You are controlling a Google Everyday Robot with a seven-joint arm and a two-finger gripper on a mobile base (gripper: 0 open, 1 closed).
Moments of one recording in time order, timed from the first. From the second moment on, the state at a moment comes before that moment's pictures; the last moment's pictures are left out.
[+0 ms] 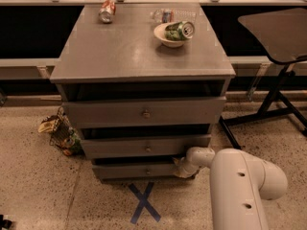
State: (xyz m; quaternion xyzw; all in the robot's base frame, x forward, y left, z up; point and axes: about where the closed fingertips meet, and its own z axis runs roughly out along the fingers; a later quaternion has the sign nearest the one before) arm 0.644 -0.148 0.167 -0.75 0.63 0.06 0.18
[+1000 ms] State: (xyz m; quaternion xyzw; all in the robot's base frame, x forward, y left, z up) arm 0.644 -0.148 0.166 -0.75 0.63 0.06 0.18
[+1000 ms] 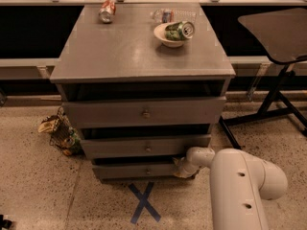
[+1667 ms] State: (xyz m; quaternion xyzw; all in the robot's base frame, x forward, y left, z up) arm 0.644 -0.148 0.166 -0.75 0.63 0.06 0.18
